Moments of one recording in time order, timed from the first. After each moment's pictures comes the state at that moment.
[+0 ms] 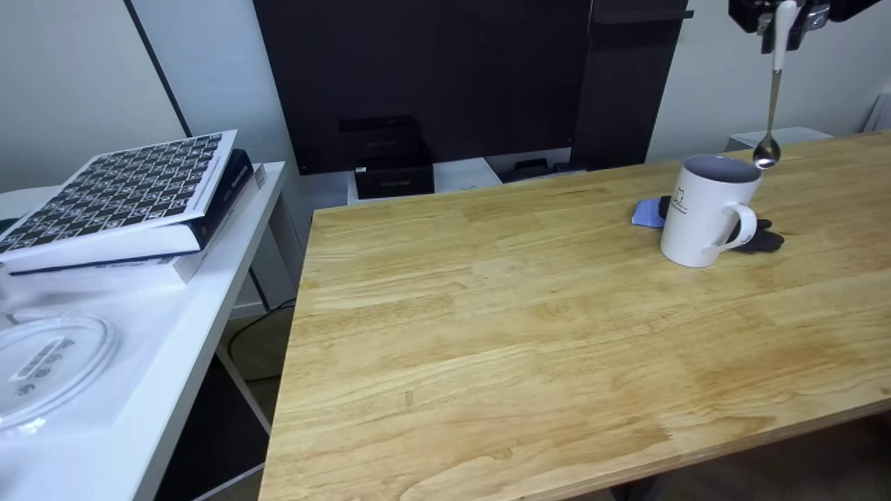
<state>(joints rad) 0.00 0.60 -0.06 -1.72 0.87 1.47 0.82</state>
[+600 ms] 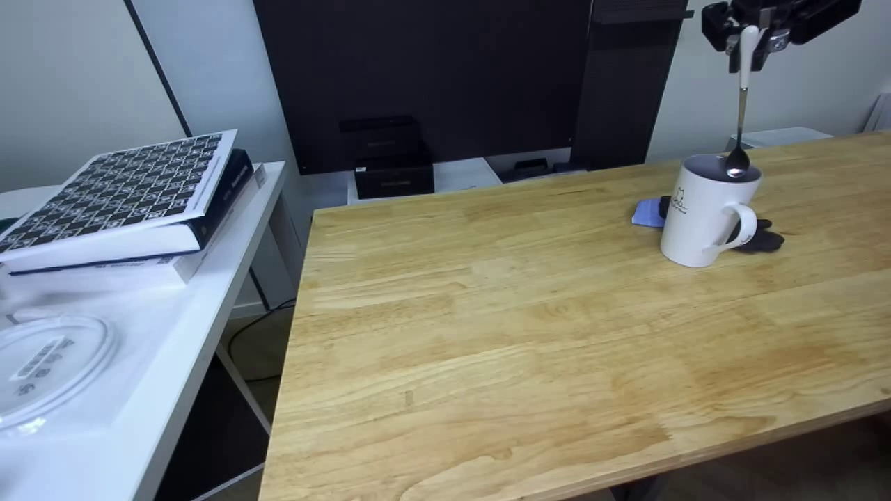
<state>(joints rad) 0.01 0.68 -0.05 -1.62 0.87 1.48 0.82</state>
